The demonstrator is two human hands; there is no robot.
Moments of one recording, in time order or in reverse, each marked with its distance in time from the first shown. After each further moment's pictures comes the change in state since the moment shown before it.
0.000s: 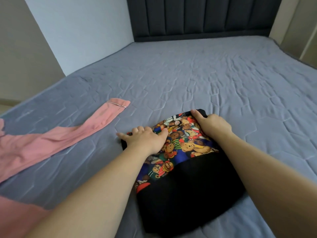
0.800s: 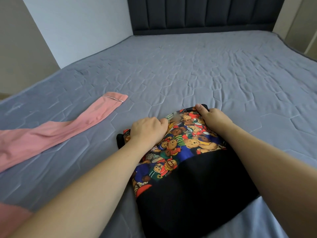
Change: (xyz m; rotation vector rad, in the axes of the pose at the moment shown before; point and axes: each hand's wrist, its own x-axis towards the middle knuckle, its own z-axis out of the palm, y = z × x) left_hand 0.041 0.013 0.018 -0.117 0.303 0.234; right_hand 0.023 0.006 0.006 0.142 -0.078 -0.057
